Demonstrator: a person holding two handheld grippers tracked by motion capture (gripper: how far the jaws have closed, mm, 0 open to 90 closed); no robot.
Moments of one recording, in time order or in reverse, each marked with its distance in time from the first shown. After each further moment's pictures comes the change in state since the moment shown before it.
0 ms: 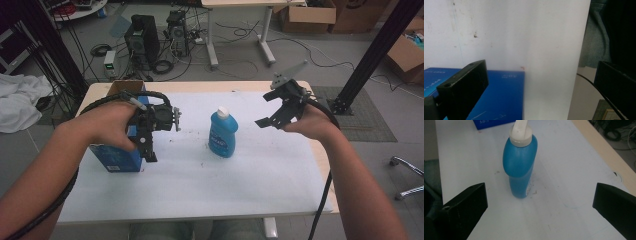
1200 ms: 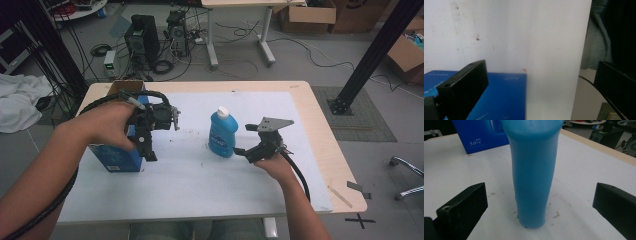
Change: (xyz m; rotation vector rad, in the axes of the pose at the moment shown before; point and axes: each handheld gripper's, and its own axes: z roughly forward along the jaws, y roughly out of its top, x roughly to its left) left arm 0.001 -0.004 0.000 -0.015 0.009 0.014; right arm 0.041 -0.091 0.118 -0.352 -0.059 0.117
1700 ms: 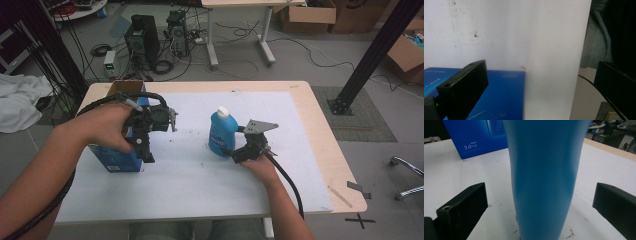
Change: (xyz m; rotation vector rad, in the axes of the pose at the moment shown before) left arm -0.001 -0.006 0.003 -0.007 0.000 -0.009; right arm 0.006 -0.009 0.040 -0.044 -0.007 0.016
